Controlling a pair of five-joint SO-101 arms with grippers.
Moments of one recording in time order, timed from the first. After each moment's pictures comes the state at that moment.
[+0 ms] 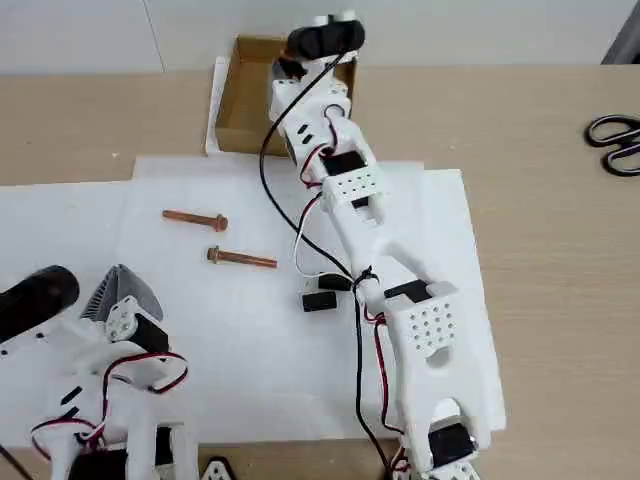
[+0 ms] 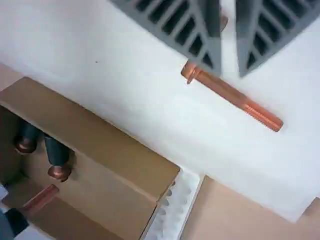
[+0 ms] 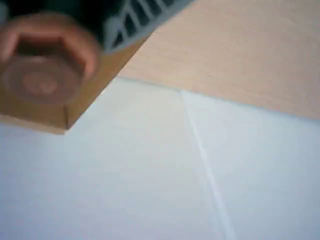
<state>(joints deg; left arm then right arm) -13.0 -100.3 63.7 69.7 29.3 -23.3 45.6 -32.4 1.5 -14.6</state>
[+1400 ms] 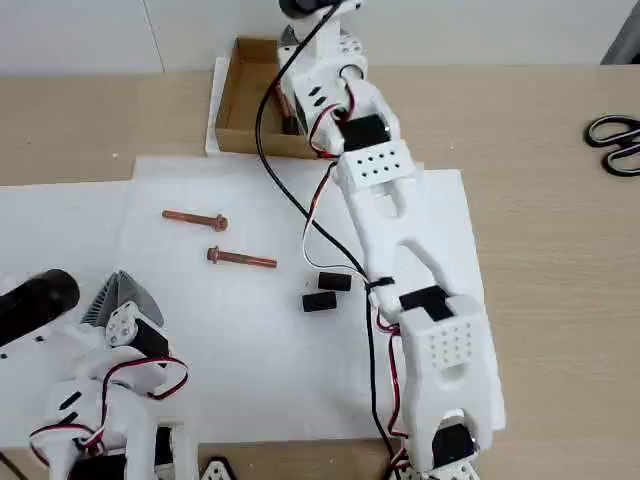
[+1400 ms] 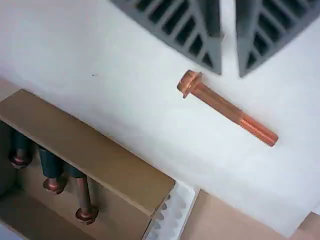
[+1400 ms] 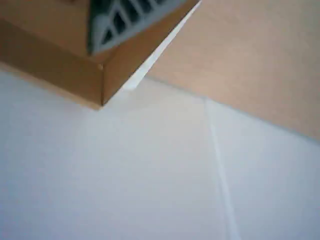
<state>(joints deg) -13.0 -100.3 62.5 72.9 29.3 -21.7 33.9 -41.7 28.7 -5.1</state>
